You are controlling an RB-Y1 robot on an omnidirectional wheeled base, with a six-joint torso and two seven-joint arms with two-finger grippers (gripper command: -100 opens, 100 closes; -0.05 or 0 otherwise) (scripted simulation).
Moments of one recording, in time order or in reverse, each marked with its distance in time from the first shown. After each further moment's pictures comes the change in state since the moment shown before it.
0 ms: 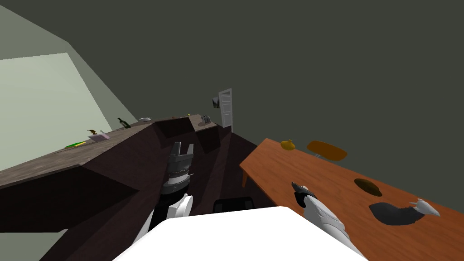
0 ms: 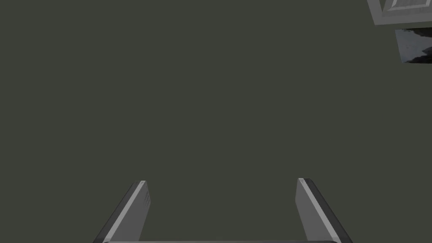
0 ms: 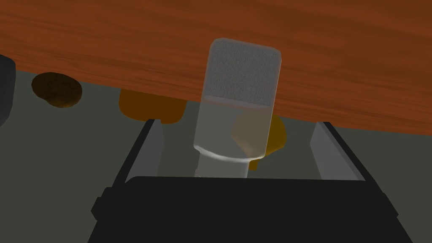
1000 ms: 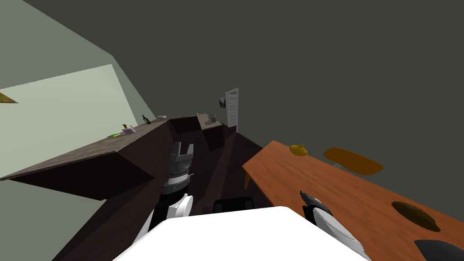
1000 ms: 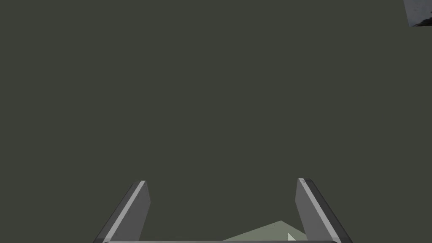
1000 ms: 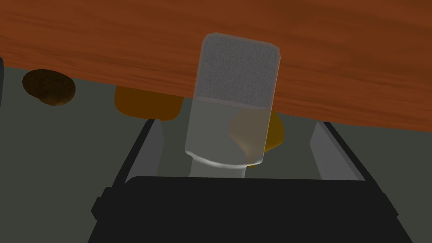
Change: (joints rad) left arm 0.000 0.000 0.000 0.000 0.000 0.000 0.000; right arm 0.142 -0.031 0.103 -0.076 0.096 0.090 -0.291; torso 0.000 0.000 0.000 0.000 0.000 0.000
